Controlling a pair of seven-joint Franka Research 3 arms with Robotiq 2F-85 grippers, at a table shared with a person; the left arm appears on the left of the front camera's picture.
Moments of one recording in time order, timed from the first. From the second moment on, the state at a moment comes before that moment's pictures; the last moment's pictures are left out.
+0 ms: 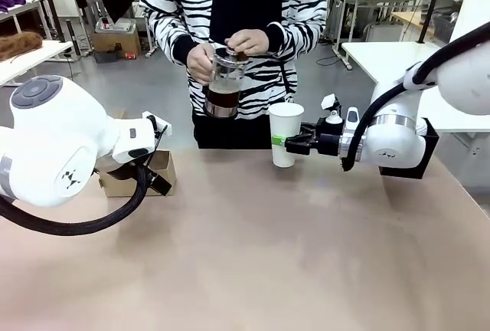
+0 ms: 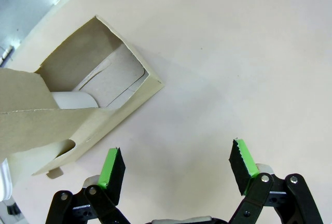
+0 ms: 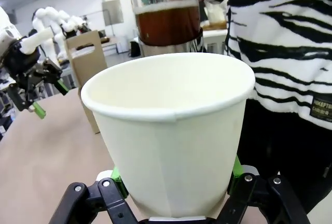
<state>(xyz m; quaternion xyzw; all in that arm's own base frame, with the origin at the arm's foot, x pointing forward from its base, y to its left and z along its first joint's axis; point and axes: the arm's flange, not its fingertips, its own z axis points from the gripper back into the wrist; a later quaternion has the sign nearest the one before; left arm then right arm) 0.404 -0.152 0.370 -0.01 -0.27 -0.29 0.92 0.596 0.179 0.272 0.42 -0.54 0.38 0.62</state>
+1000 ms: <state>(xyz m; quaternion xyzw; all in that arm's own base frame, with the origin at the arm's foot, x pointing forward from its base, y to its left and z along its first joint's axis) 0.404 -0.152 0.370 -0.01 -0.27 -0.29 0.92 0.595 0.183 0.271 0.42 -0.54 0.38 0.62</state>
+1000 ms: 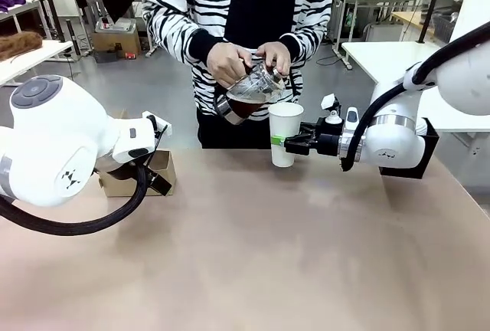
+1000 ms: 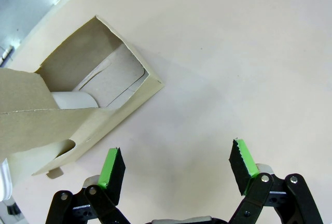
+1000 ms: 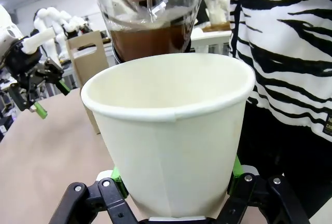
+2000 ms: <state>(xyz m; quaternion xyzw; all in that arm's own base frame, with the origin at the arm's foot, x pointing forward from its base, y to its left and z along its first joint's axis) 0.404 -0.152 0.370 -0.01 -0.27 -0.29 0.92 0.595 0.183 0.271 0.42 -0.54 0.38 0.62</state>
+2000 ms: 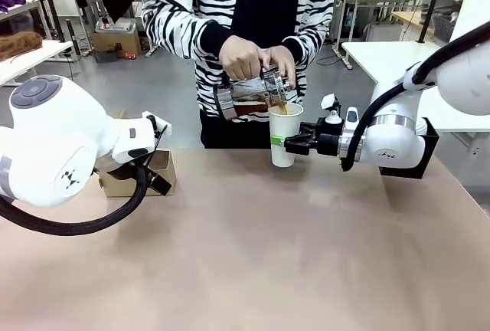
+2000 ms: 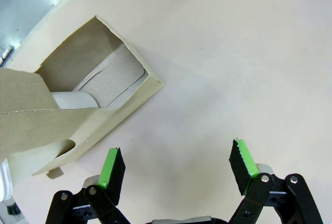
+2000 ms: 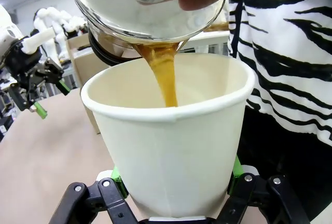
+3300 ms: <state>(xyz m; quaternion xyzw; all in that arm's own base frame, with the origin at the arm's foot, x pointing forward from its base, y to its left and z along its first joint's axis) 0.404 -0.152 0.370 -0.01 -0.27 -0.29 0.92 0.594 0.182 0.270 0.42 -0.54 0.38 0.62</state>
